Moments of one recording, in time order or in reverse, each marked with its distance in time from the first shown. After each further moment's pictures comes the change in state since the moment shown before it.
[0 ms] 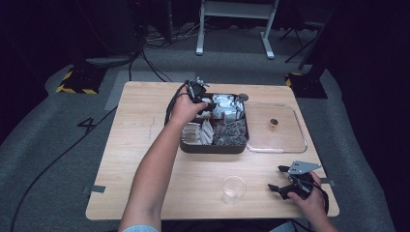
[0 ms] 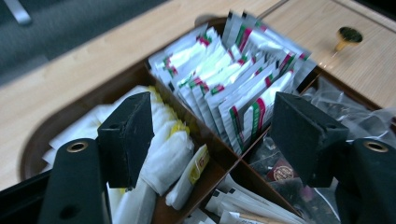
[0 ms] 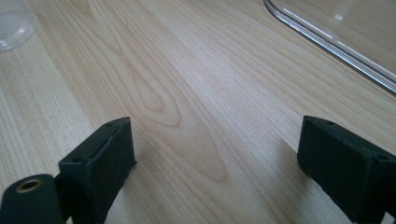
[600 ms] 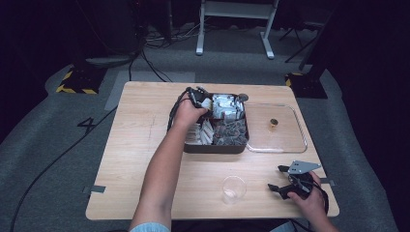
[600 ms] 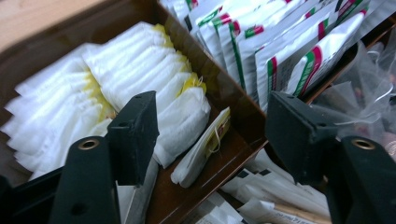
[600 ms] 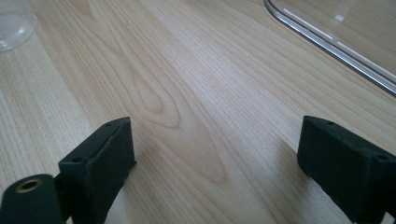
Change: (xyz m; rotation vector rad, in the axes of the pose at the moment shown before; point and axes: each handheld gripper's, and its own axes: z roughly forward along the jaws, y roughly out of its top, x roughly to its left) left arm 0.009 -0.022 0.035 0.127 0.020 -0.085; right arm 0.000 0.000 0.000 0.001 0.002 -0.003
